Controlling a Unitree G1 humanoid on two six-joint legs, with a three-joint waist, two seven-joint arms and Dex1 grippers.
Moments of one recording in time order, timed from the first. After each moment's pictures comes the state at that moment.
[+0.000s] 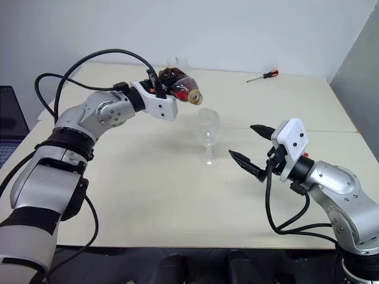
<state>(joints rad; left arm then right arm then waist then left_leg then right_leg) -1.26 0.63 -0.39 1.04 0.71 -0.84 -0.16 -0.25 -0.66 -0.13 -0.66 0.59 0.64 0.57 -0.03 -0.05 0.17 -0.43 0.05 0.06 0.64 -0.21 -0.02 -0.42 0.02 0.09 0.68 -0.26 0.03</state>
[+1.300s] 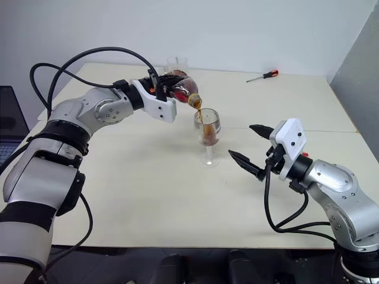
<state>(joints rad) -1.32 0.64 -0.47 1.11 0.79 -0.88 -0.07 -0.26 -0.66 -0.12 -0.63 0.57 0.62 0.59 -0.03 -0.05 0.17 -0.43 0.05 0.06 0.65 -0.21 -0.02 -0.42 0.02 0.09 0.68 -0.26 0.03</state>
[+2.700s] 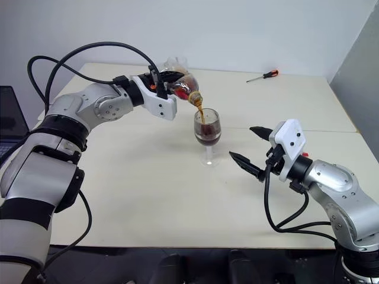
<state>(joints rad) -1.36 0.65 -0.51 1.14 0.81 -0.89 -0.03 -0.26 -0.67 -0.12 -0.63 0.57 0.65 0.59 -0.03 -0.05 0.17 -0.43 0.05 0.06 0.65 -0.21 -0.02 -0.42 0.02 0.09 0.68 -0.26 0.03</state>
